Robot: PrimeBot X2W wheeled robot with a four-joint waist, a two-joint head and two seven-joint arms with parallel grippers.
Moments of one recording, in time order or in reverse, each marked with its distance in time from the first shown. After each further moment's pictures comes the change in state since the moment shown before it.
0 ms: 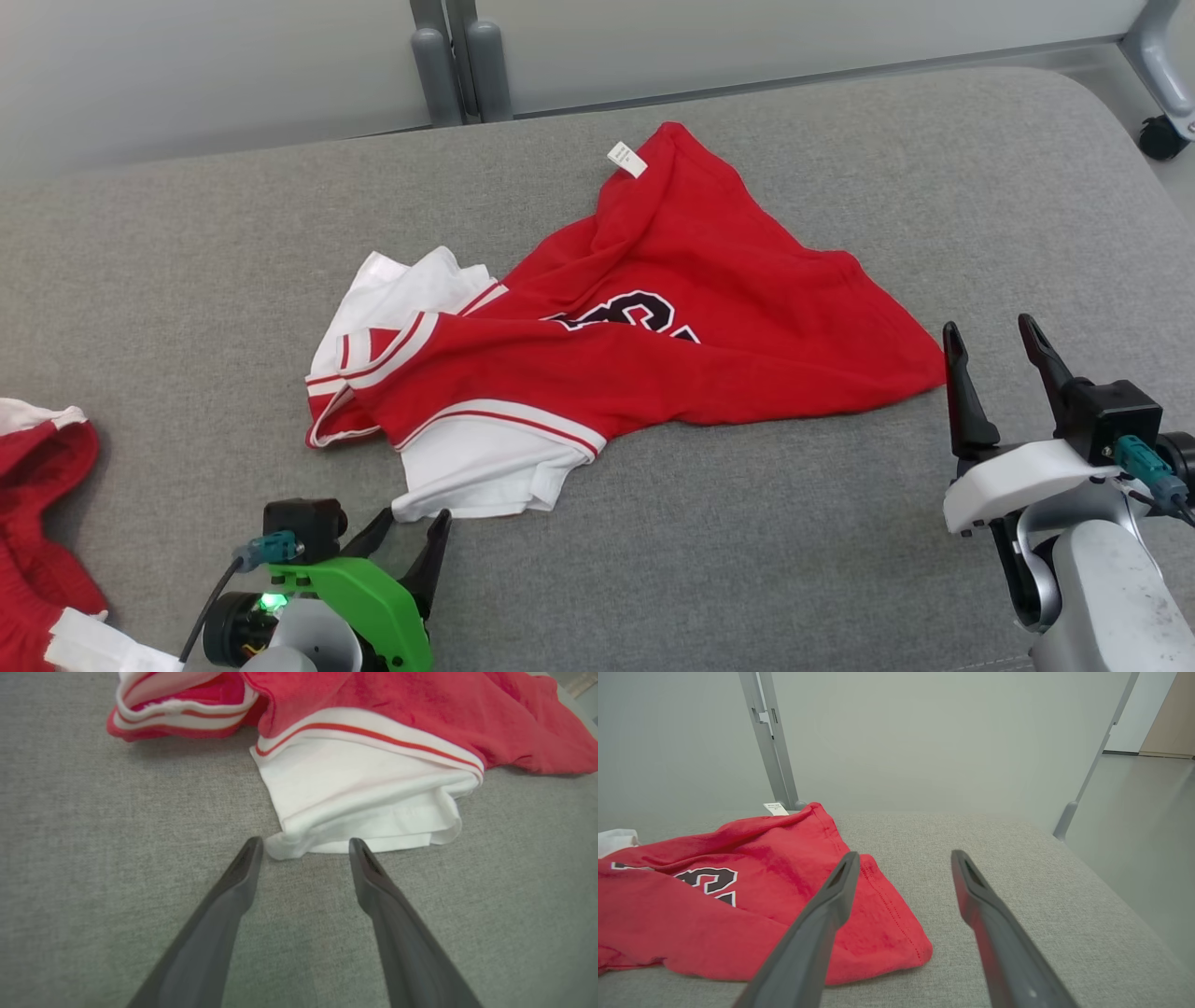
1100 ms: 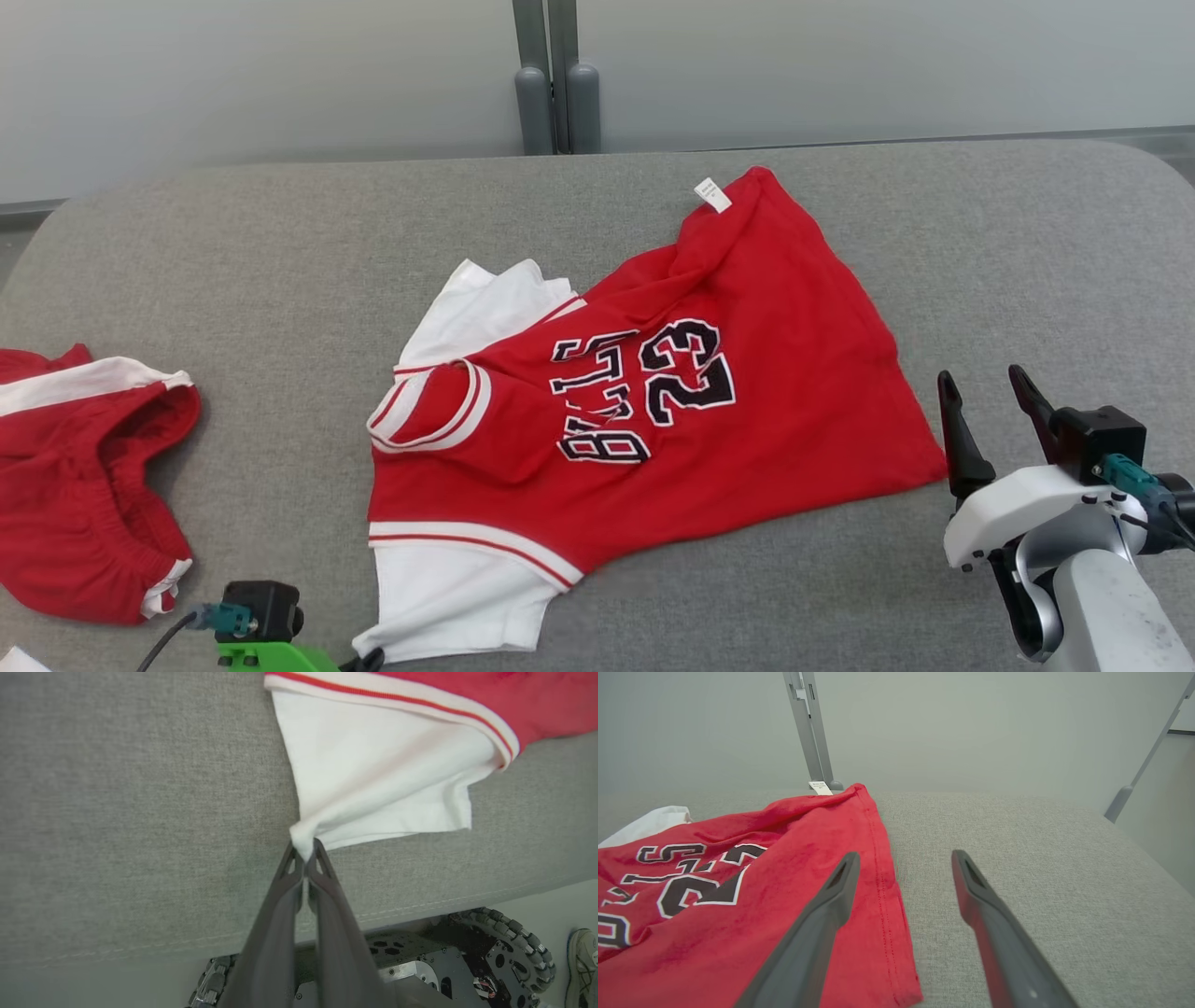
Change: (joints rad) left arm 0.197 0.204 0.000 -0.281 -0.154 0.103 0.333; right arm 0.034 -0.007 0.002 0.054 0.037 0.000 0.069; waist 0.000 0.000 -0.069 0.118
